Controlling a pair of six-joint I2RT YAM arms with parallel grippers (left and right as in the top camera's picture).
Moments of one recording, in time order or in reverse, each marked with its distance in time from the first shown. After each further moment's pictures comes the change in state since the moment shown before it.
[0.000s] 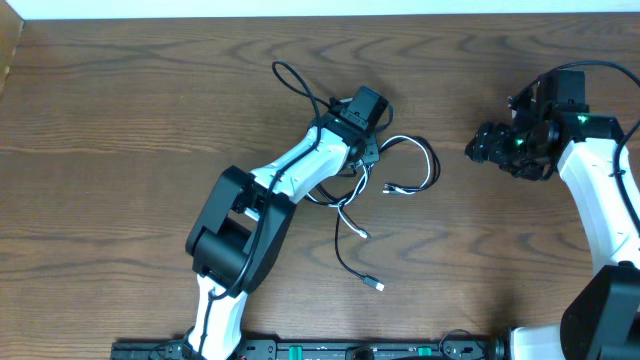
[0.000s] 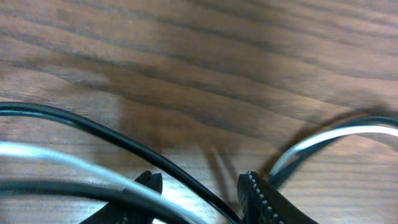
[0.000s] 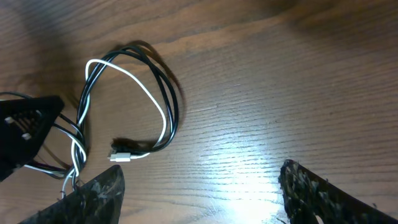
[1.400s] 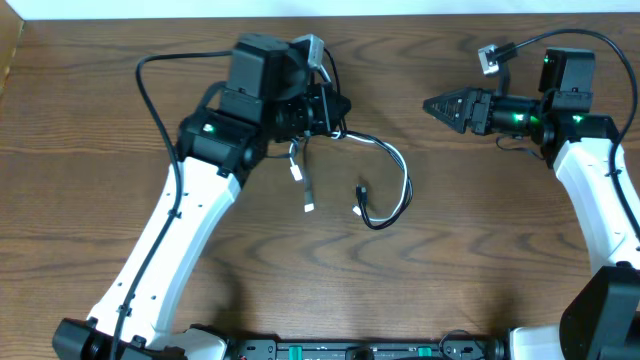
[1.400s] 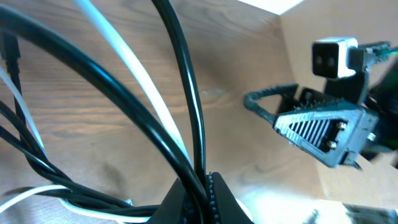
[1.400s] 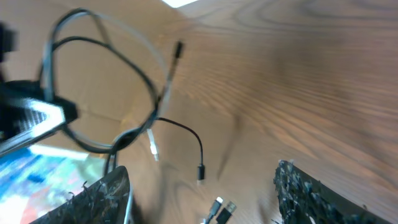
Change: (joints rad) left arm 0.230 -0.613 0.000 -0.127 0.578 0.196; right arm 0.027 0.000 0.000 0.446 -0.819 -0.056
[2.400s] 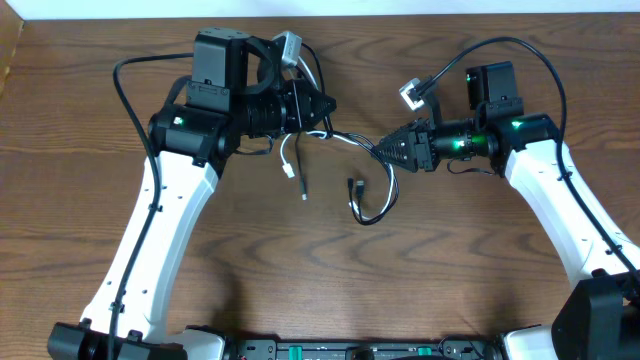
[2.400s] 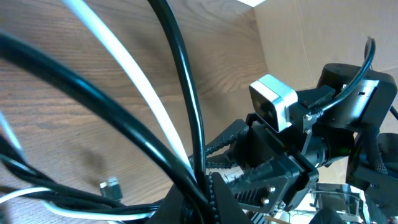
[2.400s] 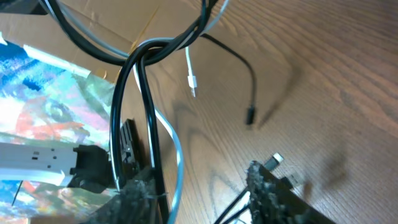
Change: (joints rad) left arm 0.123 0.000 0.000 -0.038 0.201 0.045; right arm 0.253 0.000 0.000 -0.198 0.041 -0.273
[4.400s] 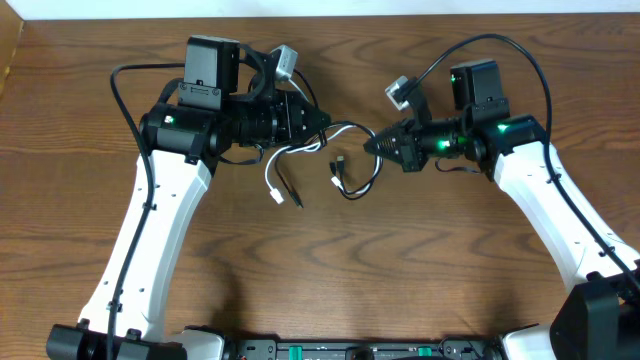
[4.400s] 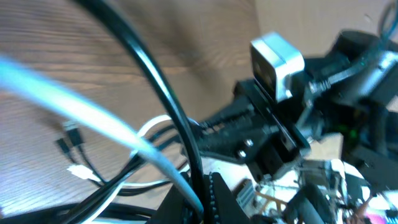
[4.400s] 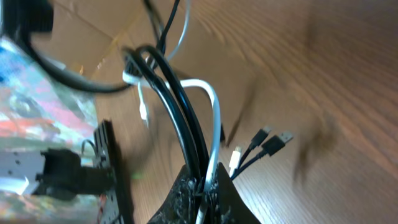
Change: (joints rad) left arm 0.033 0.000 0.000 -0.133 0.088 0.068; right arm 0.063 0.000 0.003 0.075 0.109 -0.006
